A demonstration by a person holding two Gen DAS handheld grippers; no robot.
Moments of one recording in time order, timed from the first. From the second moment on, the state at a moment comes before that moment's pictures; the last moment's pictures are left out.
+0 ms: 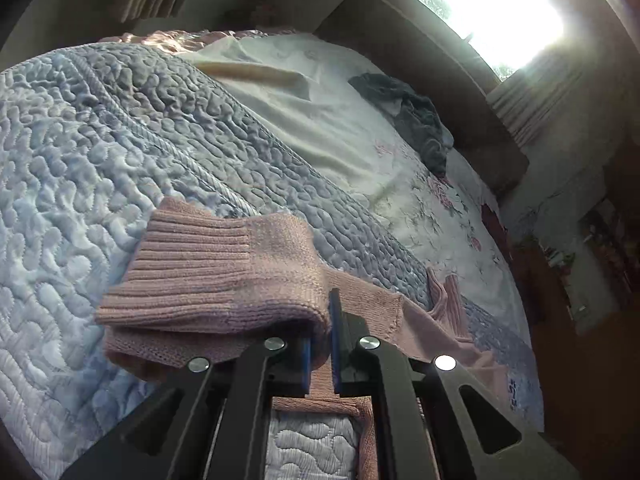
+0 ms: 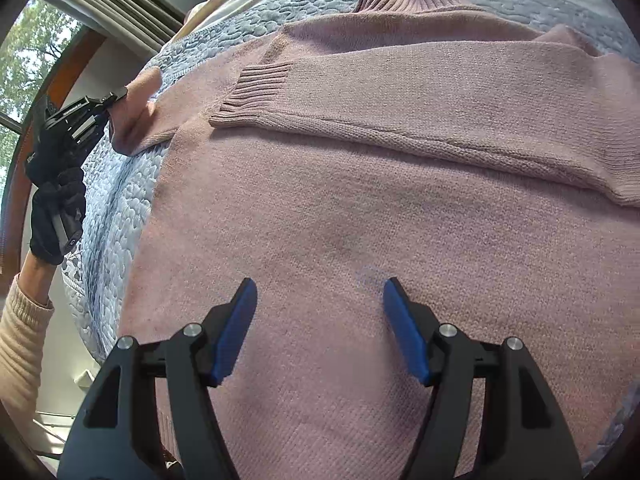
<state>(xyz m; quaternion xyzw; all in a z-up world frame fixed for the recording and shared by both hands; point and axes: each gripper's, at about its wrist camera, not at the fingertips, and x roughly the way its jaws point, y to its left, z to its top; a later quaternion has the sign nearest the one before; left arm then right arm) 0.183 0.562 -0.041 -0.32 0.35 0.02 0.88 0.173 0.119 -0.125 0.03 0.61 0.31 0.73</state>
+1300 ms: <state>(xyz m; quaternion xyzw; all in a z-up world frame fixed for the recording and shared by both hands) 0.192 0.534 -0.101 -0.22 0.47 0.04 0.85 0.233 0.179 -0.084 0.05 0.61 0.32 0.72</state>
